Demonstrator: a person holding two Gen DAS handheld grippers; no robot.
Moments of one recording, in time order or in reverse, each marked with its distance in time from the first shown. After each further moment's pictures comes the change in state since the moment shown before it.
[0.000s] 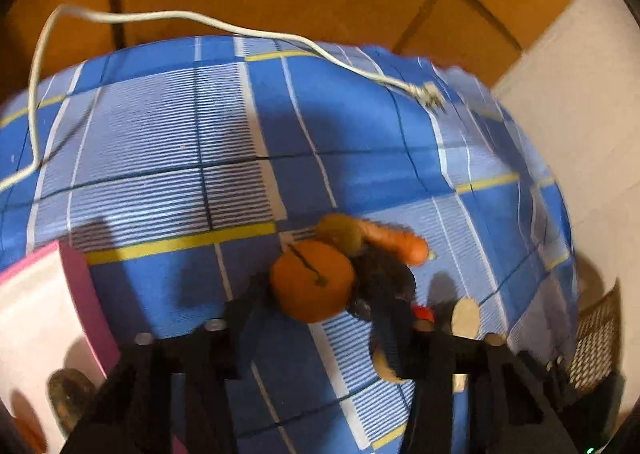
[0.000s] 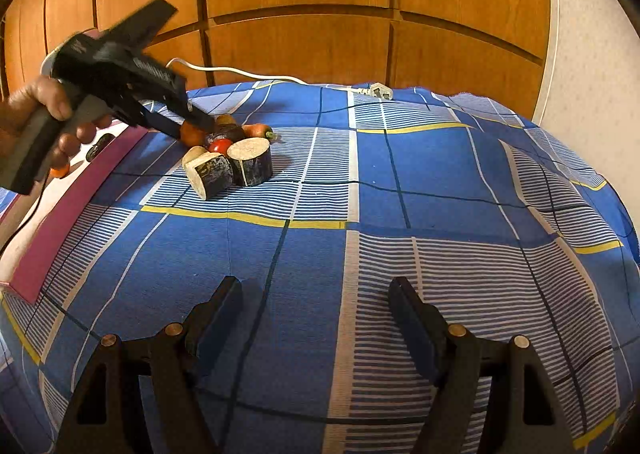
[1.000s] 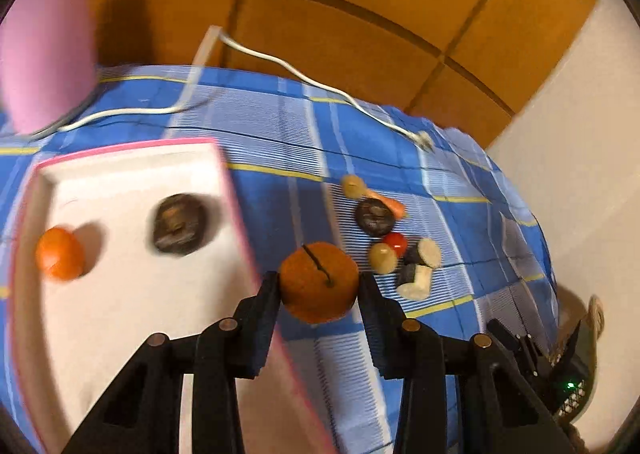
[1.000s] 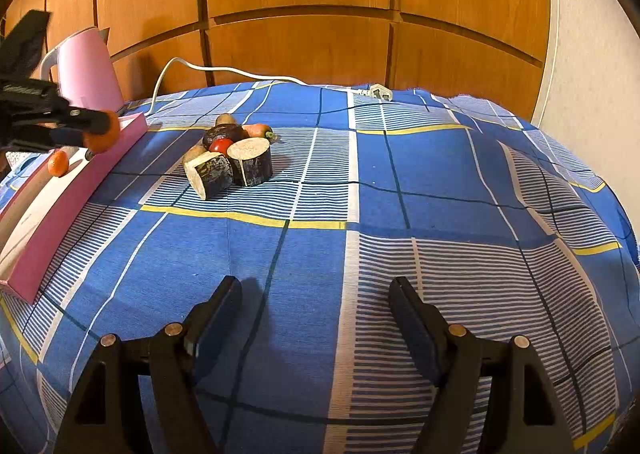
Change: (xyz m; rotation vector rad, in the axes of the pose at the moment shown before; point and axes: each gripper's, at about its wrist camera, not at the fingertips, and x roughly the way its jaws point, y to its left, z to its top) left arm -0.118 0.009 -0.117 -0.162 -0.249 0.067; right arm 0.000 0.000 0.000 0.000 -0.004 -0.004
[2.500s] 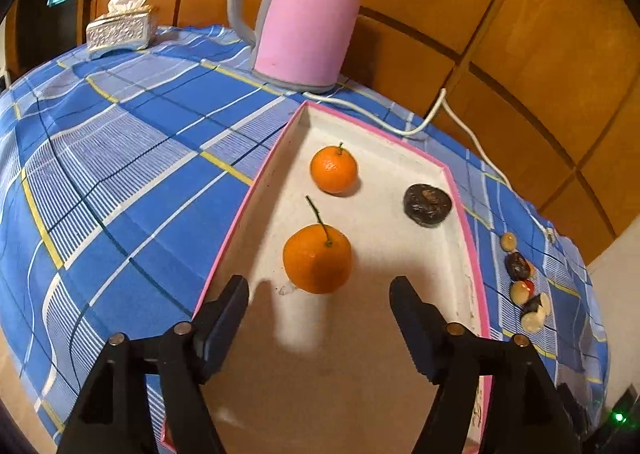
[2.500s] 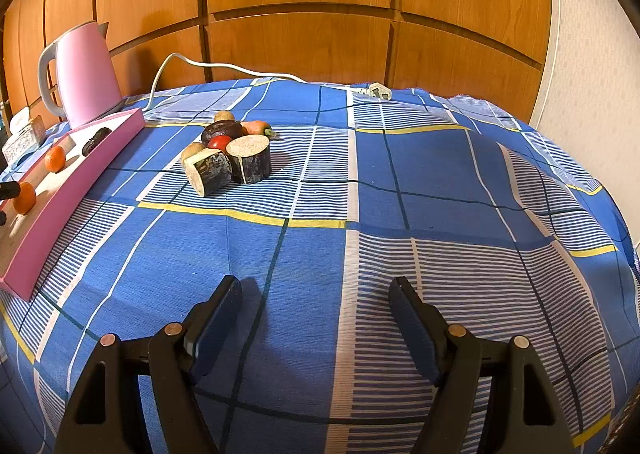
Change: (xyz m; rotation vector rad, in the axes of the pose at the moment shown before) left arm -0.074 0.086 -0.097 -0.376 -0.256 0.363; right arm 0.002 0.002 0.000 -0.011 0.004 -0.014
